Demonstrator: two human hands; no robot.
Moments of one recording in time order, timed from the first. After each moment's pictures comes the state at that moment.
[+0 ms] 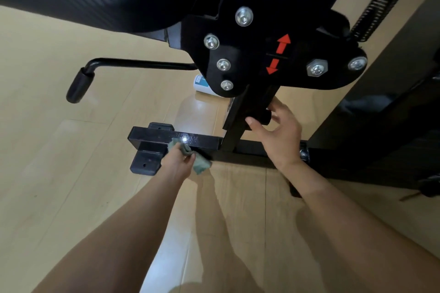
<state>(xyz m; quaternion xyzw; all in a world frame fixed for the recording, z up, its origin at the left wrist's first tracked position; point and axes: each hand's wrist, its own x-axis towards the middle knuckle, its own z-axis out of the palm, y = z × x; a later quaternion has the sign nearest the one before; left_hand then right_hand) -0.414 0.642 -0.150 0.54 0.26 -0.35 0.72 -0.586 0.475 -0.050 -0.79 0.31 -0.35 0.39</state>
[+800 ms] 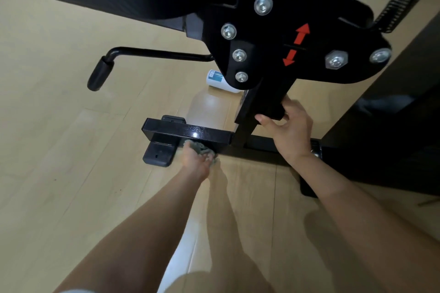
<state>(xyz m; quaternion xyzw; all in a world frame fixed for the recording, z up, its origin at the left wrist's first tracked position) -0.449 0.635 -0.138 0.42 0.35 -0.32 0.77 -0.584 0.461 -0.060 -0.82 0.28 -0.33 0.37</state>
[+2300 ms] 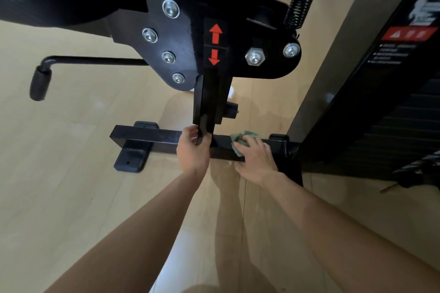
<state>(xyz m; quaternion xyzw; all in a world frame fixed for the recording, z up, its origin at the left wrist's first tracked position) -0.523 0.574 -0.110 0.82 -0.06 -0.10 0.57 -0.632 0.440 -0.154 -0.95 0.26 0.02 0.18</state>
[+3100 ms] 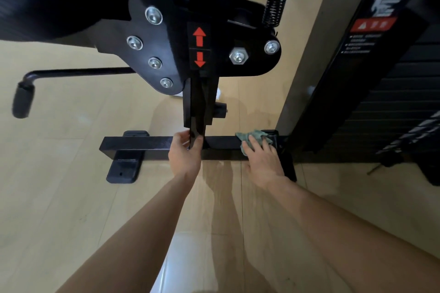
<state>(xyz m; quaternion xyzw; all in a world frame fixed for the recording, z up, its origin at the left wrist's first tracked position) -0.518 0.587 -0.107 0.81 -0.10 -0.14 0.56 -0.662 0.447 -0.149 -0.94 0.33 0.06 0.07</state>
